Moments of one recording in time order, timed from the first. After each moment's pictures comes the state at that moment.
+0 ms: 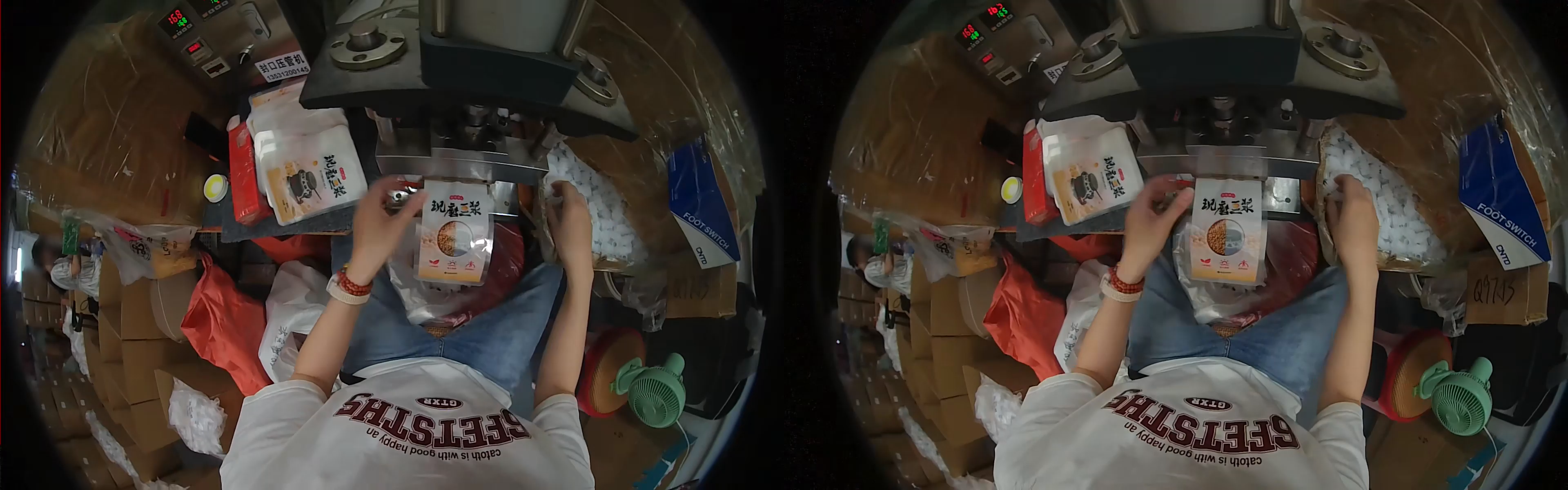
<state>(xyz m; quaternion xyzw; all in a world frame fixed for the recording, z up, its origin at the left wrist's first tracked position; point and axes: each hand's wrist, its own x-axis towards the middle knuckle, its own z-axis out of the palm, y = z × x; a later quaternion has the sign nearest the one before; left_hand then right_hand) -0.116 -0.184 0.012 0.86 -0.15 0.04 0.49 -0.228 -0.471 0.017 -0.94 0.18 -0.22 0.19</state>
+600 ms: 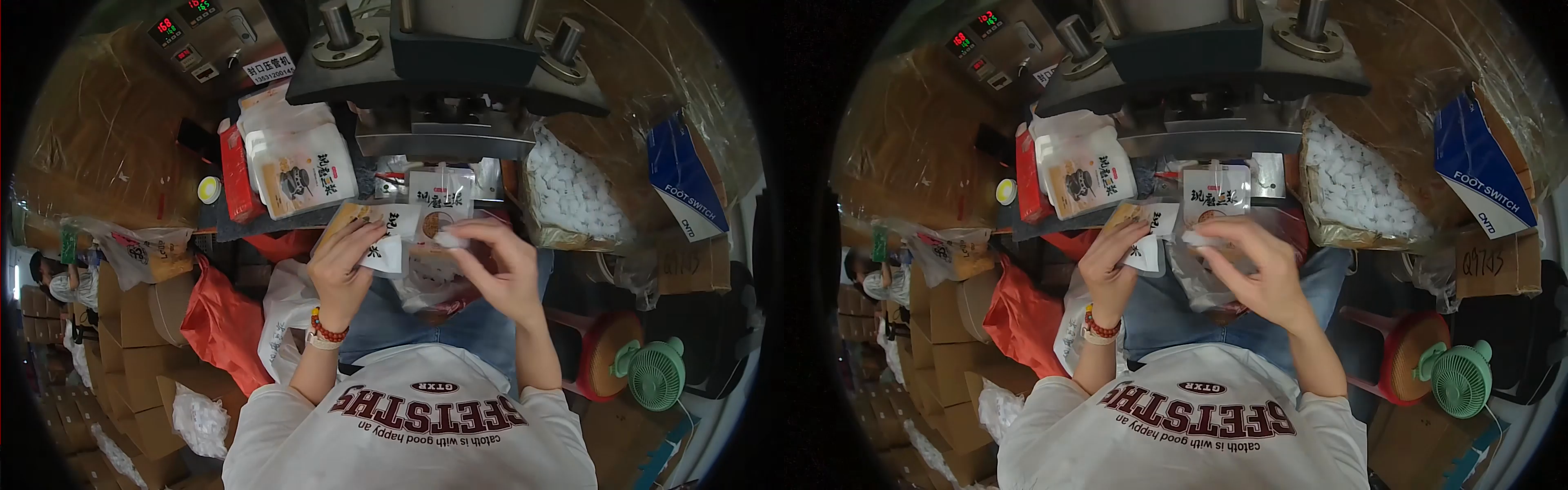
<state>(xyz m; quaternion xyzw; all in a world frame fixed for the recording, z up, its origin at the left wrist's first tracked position) -0.176 -0.133 0.040 0.82 -0.35 0.20 0.41 -0.267 -0.346 0.083 -0.78 -0.10 -0.23 0.57</state>
